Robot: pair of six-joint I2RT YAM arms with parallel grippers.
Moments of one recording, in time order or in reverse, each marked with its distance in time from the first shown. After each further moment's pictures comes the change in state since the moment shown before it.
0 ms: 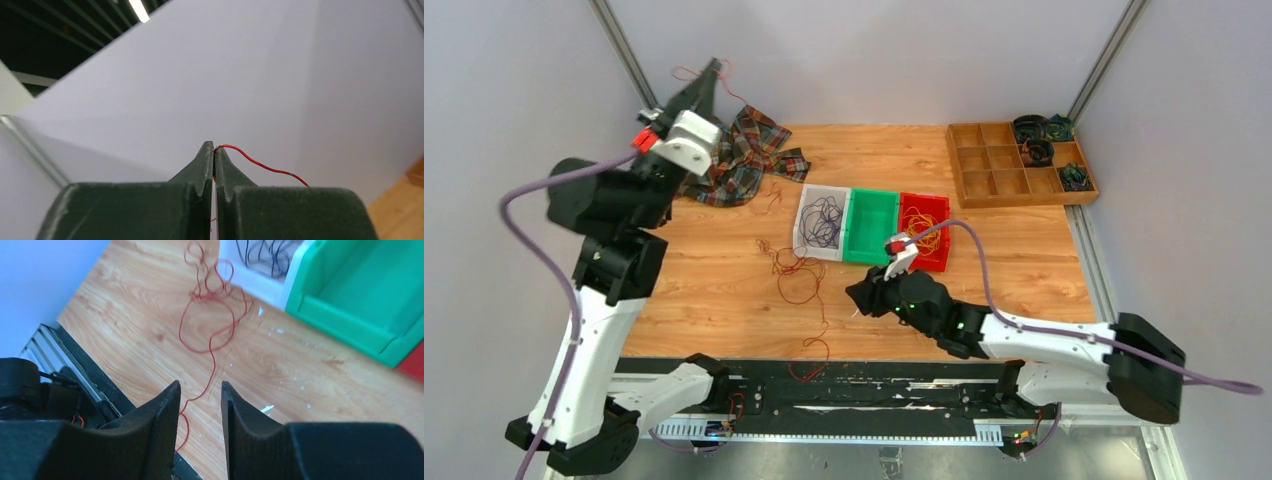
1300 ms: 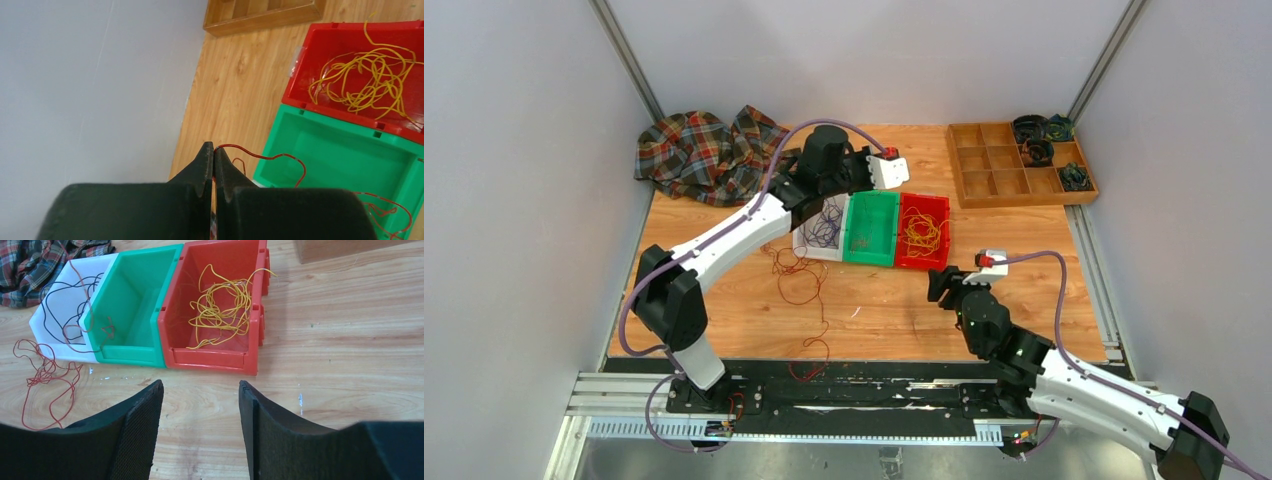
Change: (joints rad) left arm -0.245 0.687 -0.108 -0.177 0.039 0.175; right arm -0.177 -0.629 -0.296 -0.248 0.482 -0.083
